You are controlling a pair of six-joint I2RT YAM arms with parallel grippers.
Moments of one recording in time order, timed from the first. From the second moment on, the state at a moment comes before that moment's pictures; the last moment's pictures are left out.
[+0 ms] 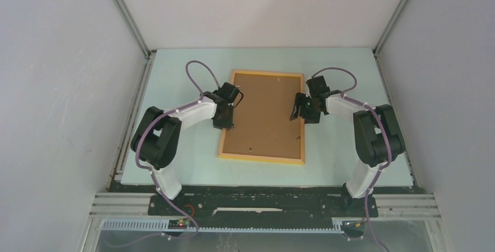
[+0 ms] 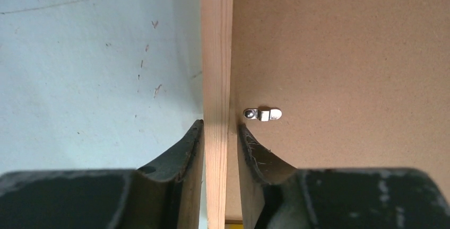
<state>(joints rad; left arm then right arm) -0.53 1.77 1.14 -0.62 -0.17 -0.43 0.28 1.77 1.06 -0.38 -0.18 0.46</state>
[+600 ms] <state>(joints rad) -0.53 1.72 1.09 -0.58 -0.13 -0.64 0.28 1.77 1.06 -0.38 -0.17 0.46</state>
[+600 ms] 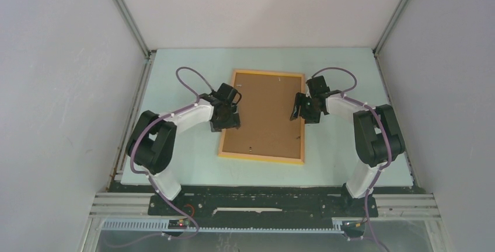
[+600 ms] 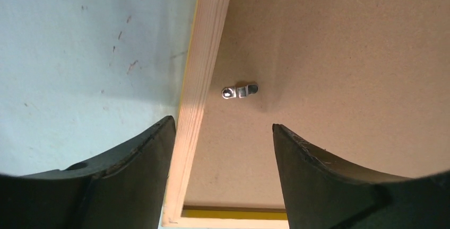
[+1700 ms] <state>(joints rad) -0.51 1.77 1.13 -0.61 -0.17 -0.66 0.28 1.77 1.06 -0.38 -0.17 0.45</state>
